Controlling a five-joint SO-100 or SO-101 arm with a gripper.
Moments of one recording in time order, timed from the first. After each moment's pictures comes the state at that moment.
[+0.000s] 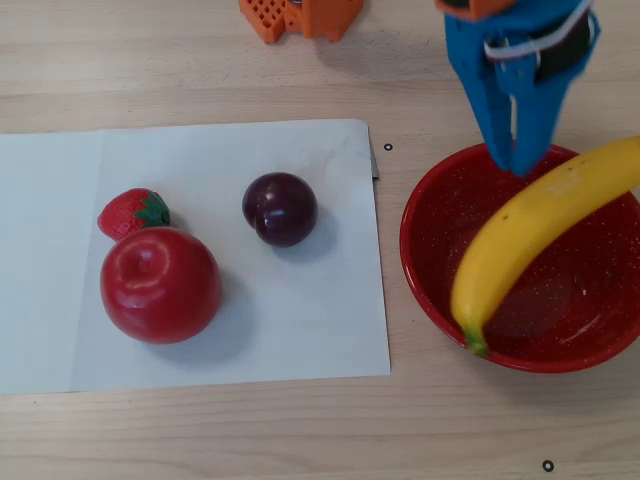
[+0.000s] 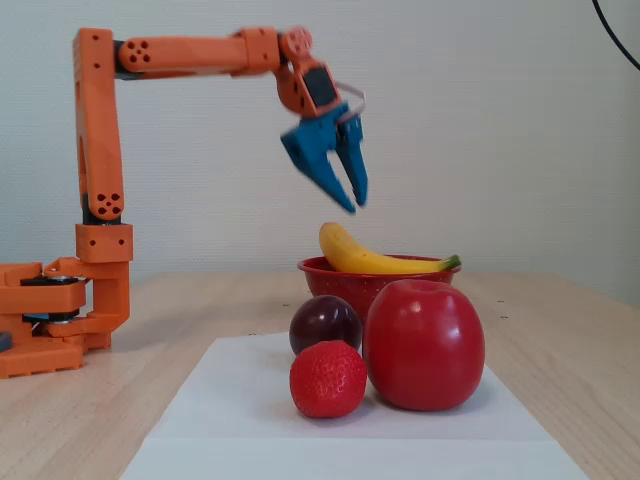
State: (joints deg) arm 29.7 94.4 75.8 70.8 -0.8
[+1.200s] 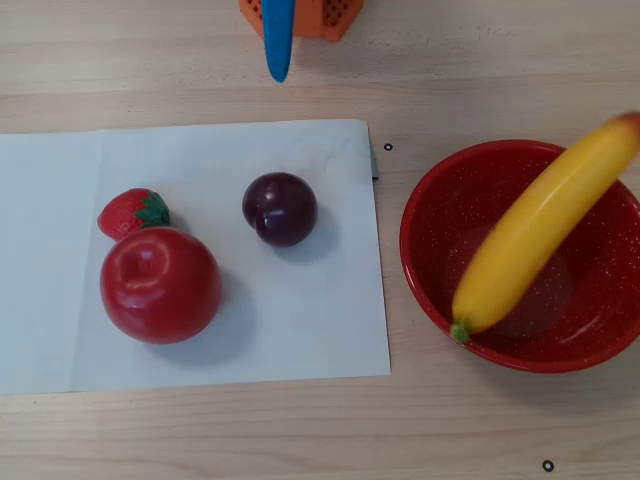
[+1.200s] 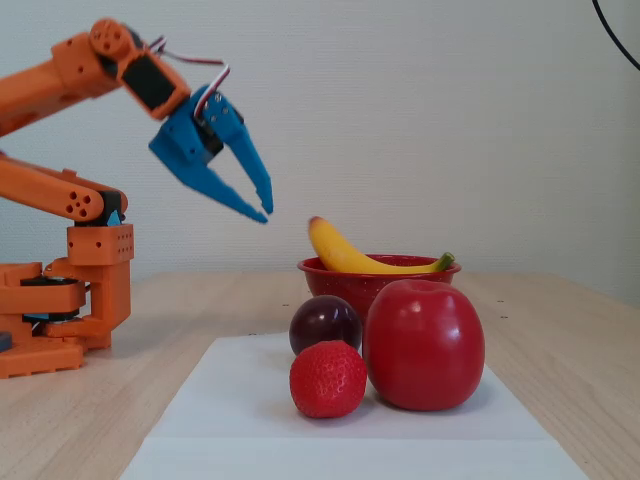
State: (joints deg) arm -0.2 164.8 137.5 66.6 -2.5
